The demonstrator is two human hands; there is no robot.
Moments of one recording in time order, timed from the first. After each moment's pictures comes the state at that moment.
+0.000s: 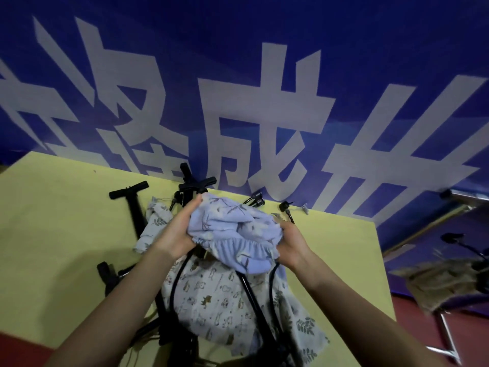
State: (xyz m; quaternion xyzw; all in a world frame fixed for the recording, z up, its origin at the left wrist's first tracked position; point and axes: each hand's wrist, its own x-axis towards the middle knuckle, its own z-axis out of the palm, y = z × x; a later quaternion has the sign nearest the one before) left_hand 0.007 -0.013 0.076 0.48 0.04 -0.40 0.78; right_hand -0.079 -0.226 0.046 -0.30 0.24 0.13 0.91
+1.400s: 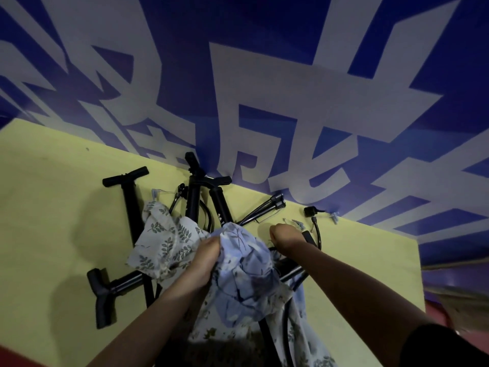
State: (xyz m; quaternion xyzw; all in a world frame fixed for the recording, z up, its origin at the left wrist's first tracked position) left_hand 0.049 -0.049 -0.049 0.68 0.21 -0.36 0.60; right_hand 0.047 -0.270 -0.105 -0.96 0.02 0.27 0.07
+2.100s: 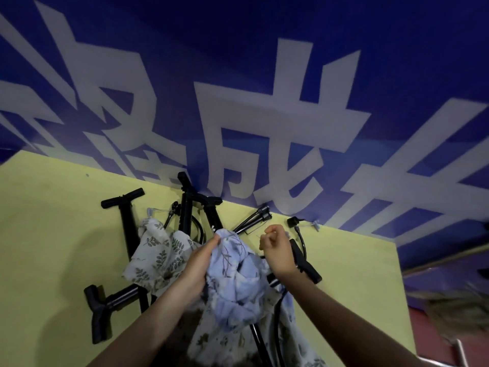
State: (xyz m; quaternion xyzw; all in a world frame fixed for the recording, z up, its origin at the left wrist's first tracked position) left_hand 0.033 -0.053 -0.008 0.62 0.20 -0.36 0.67; right_hand -0.007 -0.232 -0.040 -0.79 0.24 -0.05 0.56
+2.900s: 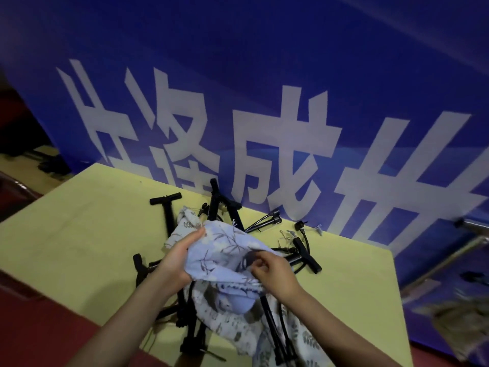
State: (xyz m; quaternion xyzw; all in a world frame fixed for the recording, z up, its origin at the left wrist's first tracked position) left_hand -0.094 0.032 0.113 0.47 0.13 -0.31 0.81; right_hand -0.137 -0.176 0.030 -0.91 0.02 0.02 0.41
